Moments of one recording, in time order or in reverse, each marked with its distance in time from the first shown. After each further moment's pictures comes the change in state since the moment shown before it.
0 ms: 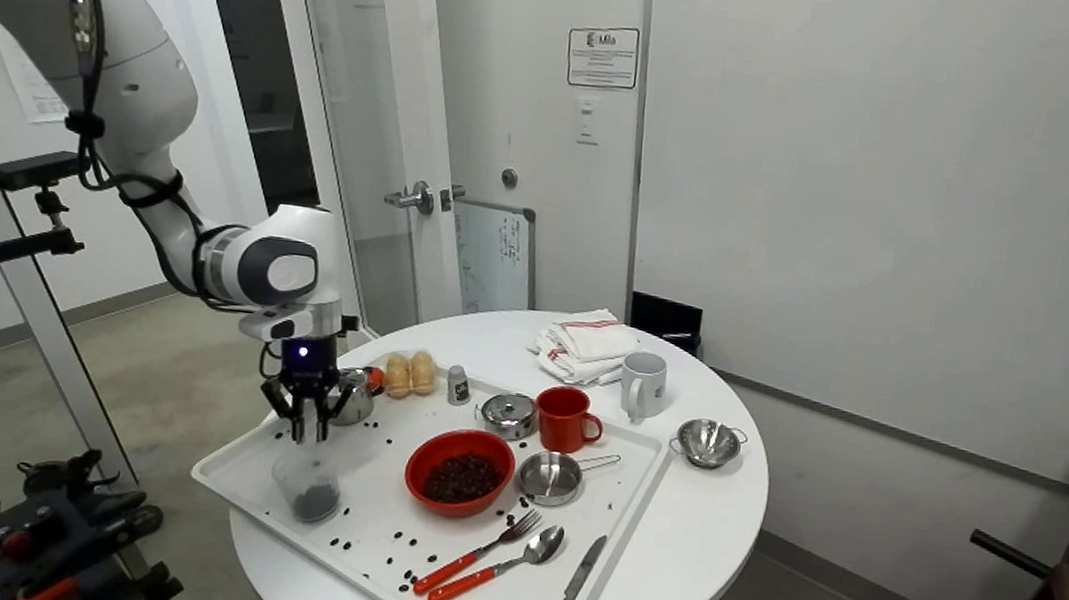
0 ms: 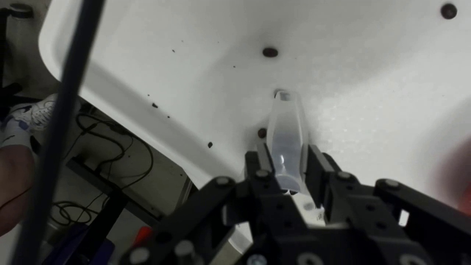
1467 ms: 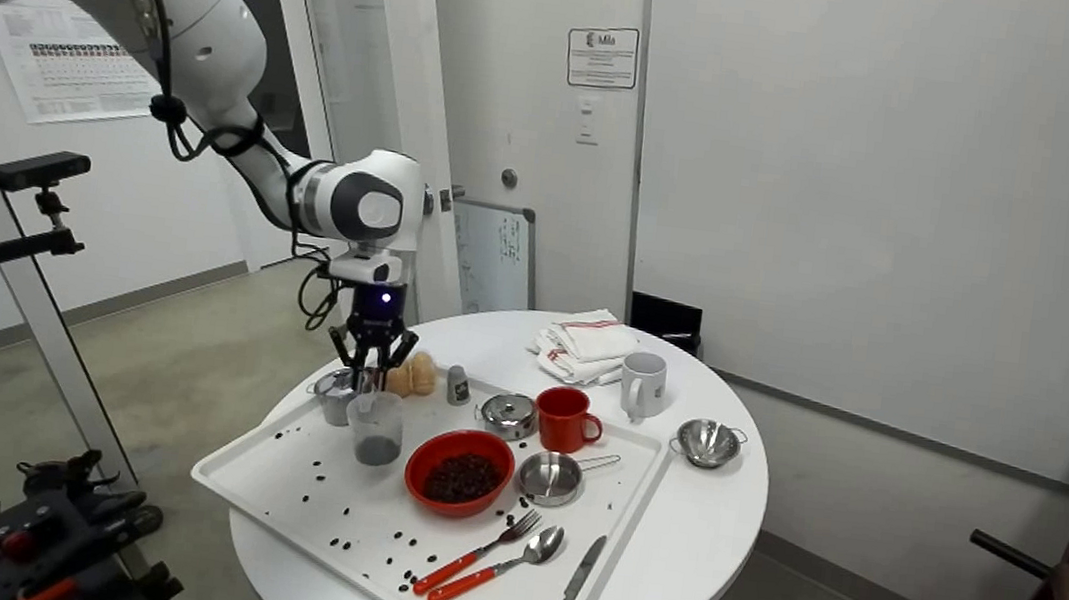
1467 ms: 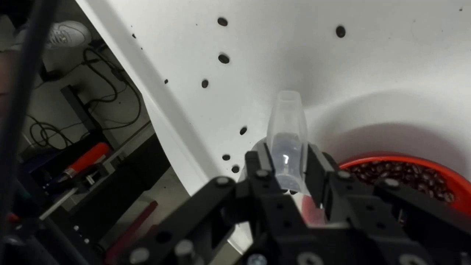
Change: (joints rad) arm -0.231 0.015 0.068 0.300 -0.067 -0.375 -0.430
